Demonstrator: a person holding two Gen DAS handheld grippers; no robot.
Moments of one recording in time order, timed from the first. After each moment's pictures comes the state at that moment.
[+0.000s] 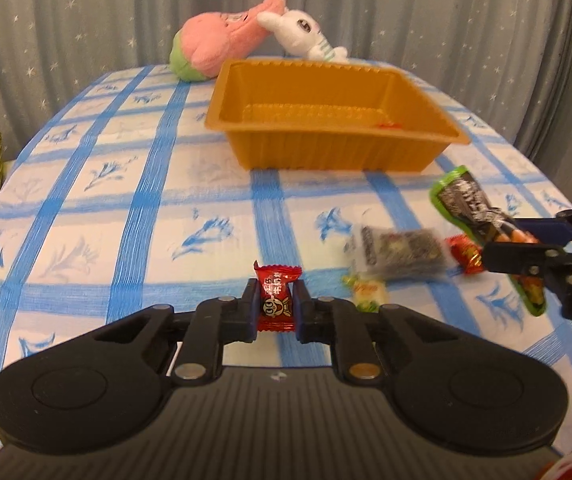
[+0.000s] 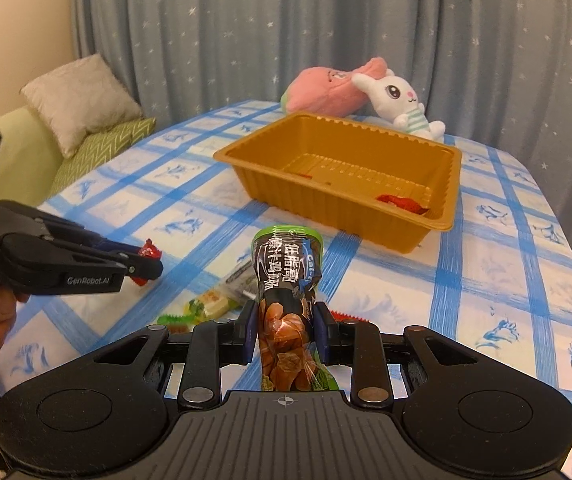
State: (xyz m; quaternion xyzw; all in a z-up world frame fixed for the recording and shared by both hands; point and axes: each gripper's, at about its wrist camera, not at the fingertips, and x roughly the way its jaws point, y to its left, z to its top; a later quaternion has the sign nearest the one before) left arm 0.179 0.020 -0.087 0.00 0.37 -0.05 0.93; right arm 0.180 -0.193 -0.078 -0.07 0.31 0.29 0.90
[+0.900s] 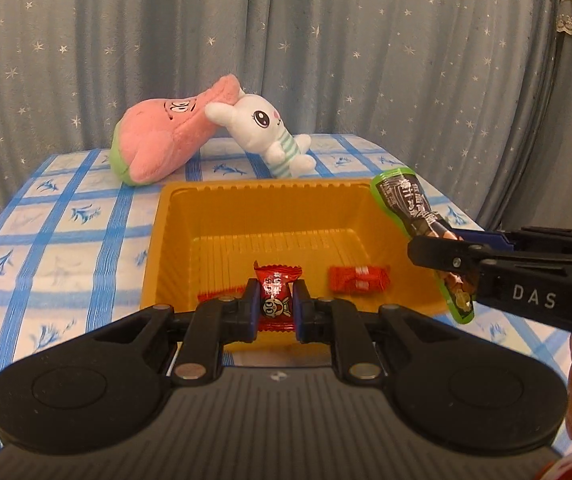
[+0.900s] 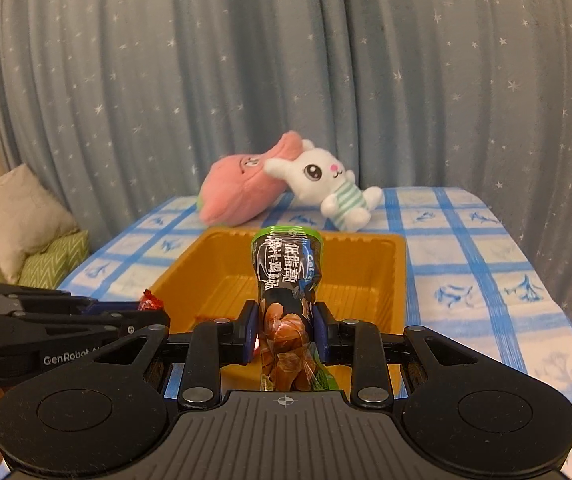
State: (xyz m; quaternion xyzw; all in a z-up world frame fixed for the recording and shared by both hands) left arm 0.310 -0.002 -0.028 -0.01 0.31 -0.11 0.94; right arm 0.304 -0.202 -0.024 0.04 0.26 0.21 0.94
